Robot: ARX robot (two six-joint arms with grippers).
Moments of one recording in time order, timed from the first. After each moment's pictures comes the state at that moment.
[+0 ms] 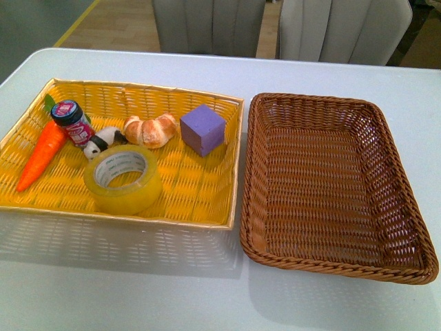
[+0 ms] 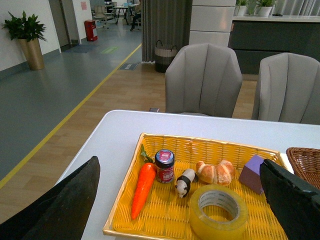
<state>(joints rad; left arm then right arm) 0.00 0.02 0.01 0.00 0.00 -0.01 0.00 0.42 0.02 0.42 0.00 0.00</state>
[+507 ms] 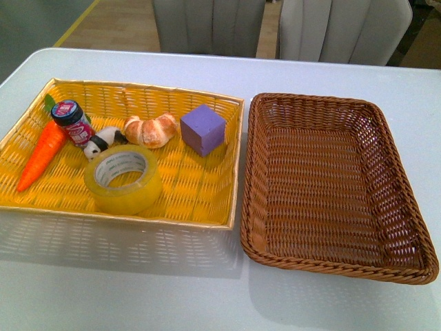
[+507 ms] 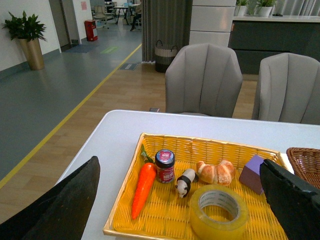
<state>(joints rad) 0.00 0.02 0.01 0.00 0.00 -0.01 0.00 0.22 0.02 0.22 0.00 0.00</state>
